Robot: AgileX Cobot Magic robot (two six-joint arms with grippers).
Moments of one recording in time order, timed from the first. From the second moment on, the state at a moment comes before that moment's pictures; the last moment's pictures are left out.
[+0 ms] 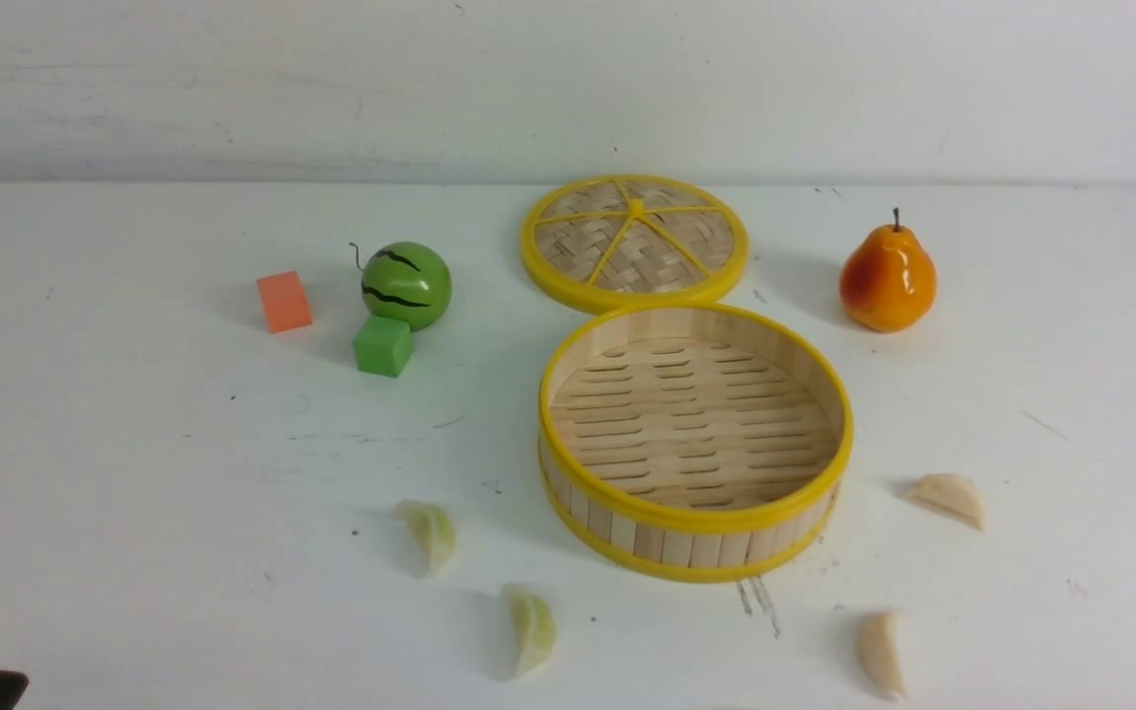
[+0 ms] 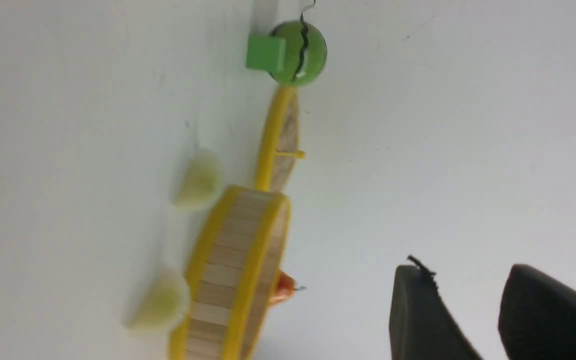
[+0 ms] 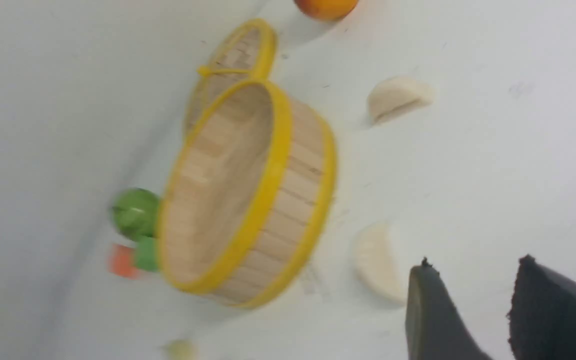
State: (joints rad) right arm -0.04 -0.01 0.02 0.62 0.40 0.49; left arm 0.04 -0.01 0.03 -0.93 0.25 -0.86
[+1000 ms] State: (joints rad) right arm -0.02 0.58 -0.69 0.70 0.60 -0.48; left arm 0.00 0.71 -0.79 -0.25 1.08 -0.09
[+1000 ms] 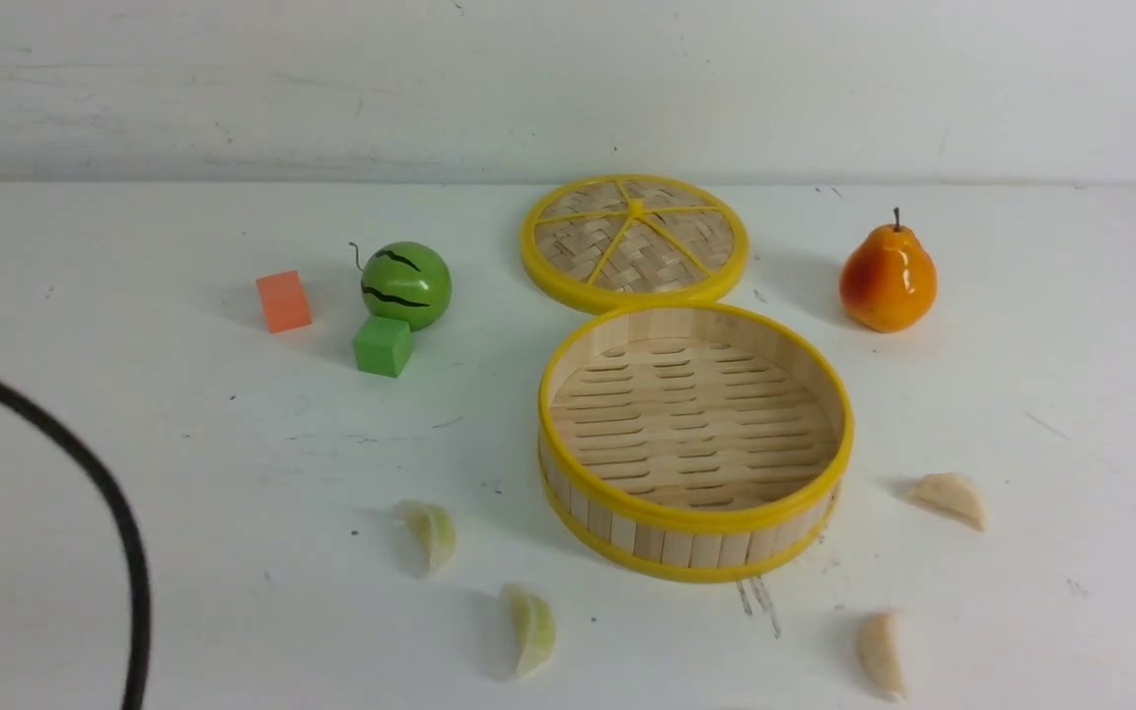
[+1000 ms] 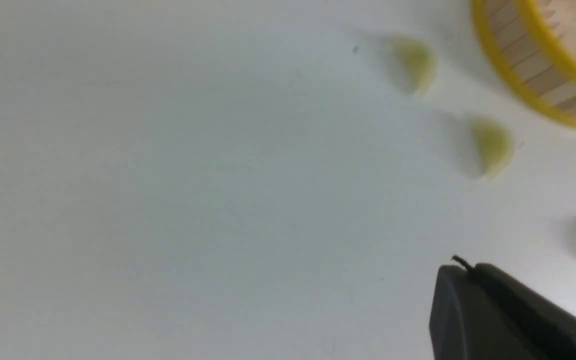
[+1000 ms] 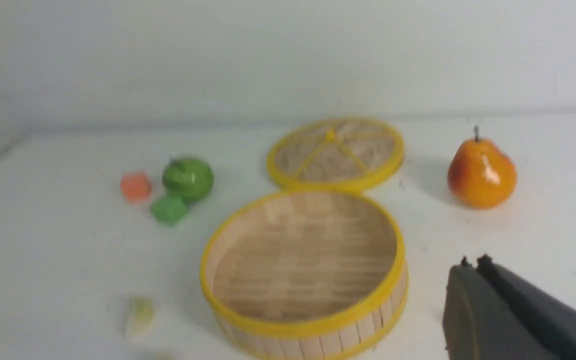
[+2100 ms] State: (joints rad) right arm 0.33 1.07 -0.93 0.43 1.08 -0.41; left arm -0.50 1.76 -1.35 0.06 0.91 -0.46
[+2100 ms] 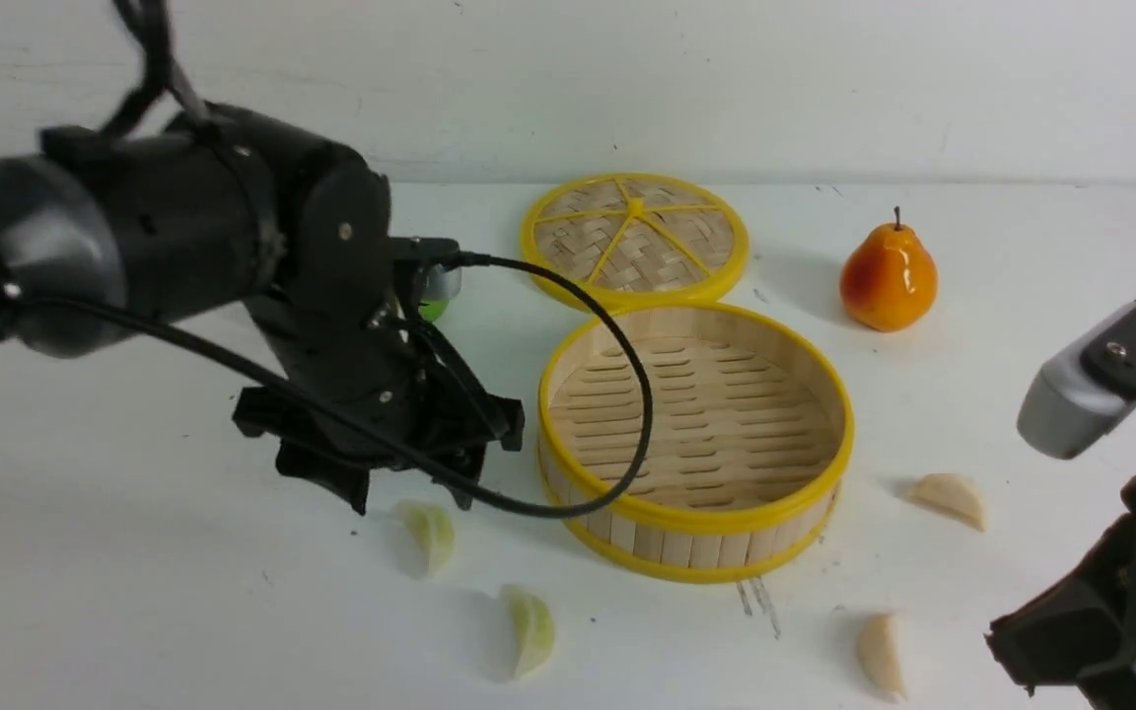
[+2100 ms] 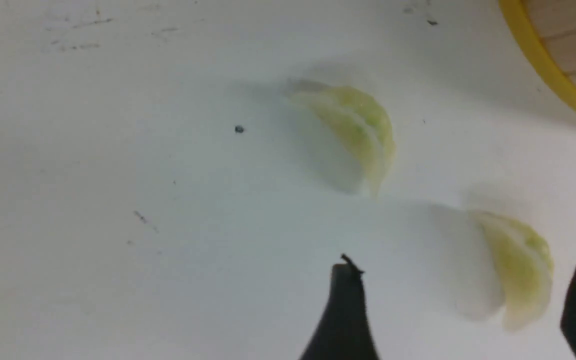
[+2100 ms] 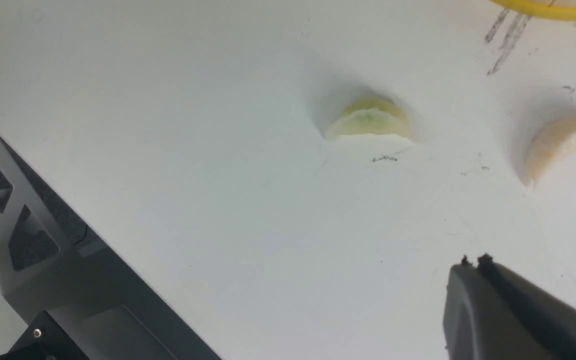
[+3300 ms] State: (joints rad) right arm 0.33 0.96 -0.92 0.42 1.07 -0.33; left arm -0.64 1.92 -1.93 0.06 1.03 -0.33
